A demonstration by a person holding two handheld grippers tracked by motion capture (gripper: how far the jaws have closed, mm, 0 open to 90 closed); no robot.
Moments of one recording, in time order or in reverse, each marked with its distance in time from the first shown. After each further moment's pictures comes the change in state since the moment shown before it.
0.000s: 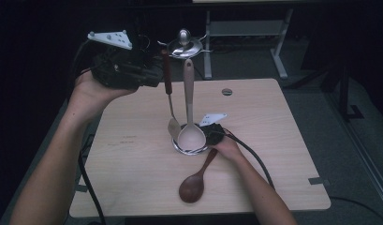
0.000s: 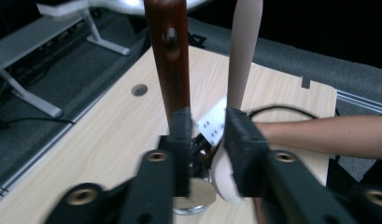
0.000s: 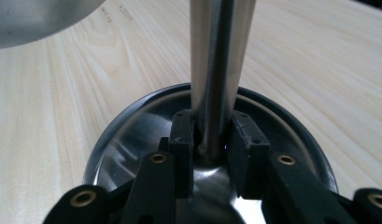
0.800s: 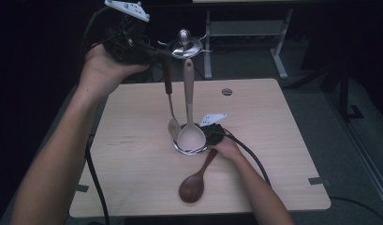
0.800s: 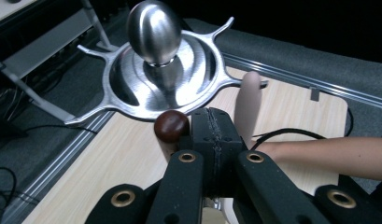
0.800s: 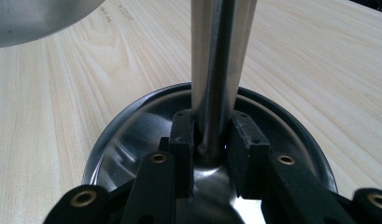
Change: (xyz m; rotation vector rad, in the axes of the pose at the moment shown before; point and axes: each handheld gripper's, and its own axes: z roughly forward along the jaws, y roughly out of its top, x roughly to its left) left arm 0.001 0.053 0.008 0.027 0.022 0.020; right arm -0.001 0.000 0.000 0.000 0.006 0.003
